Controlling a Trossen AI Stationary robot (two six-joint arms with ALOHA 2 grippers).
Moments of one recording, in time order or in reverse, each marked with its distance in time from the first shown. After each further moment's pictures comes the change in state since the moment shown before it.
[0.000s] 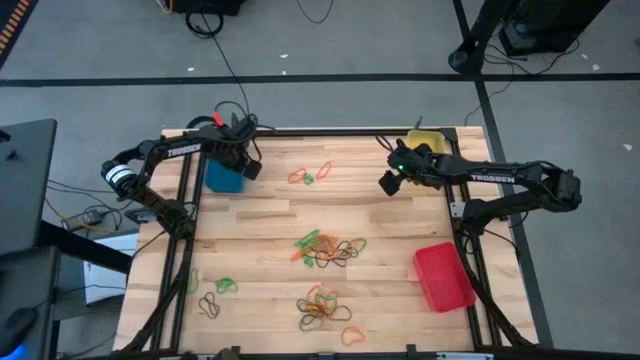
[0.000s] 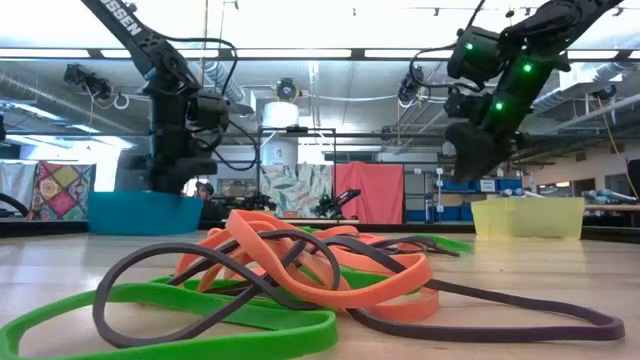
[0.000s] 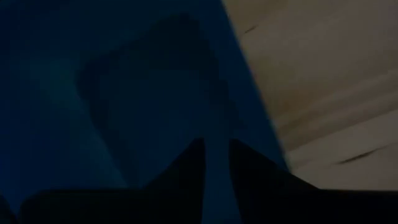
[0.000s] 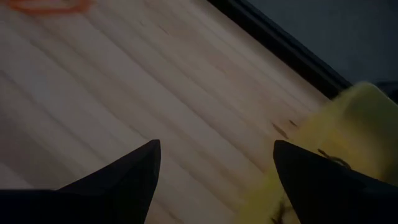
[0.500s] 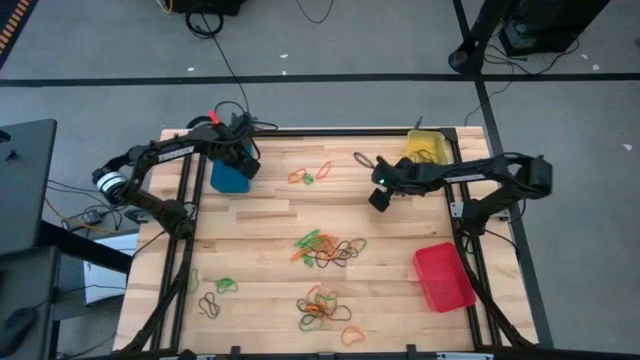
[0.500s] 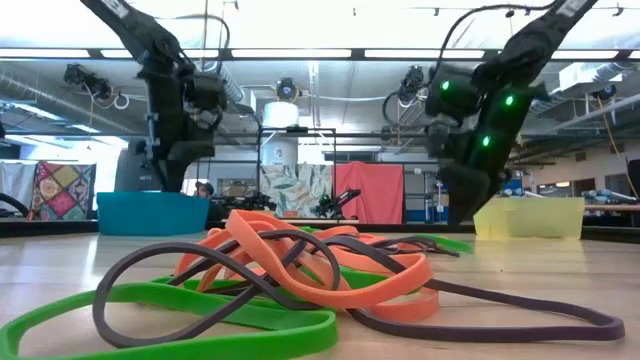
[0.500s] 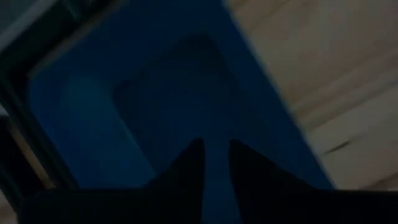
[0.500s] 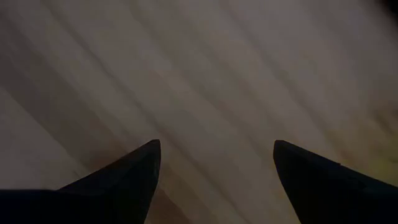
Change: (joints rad) left arm -0.021 -0.111 0.017 -0.032 -0.041 0.125; right arm 0.092 0.287 0.000 0.102 -0.092 -0.014
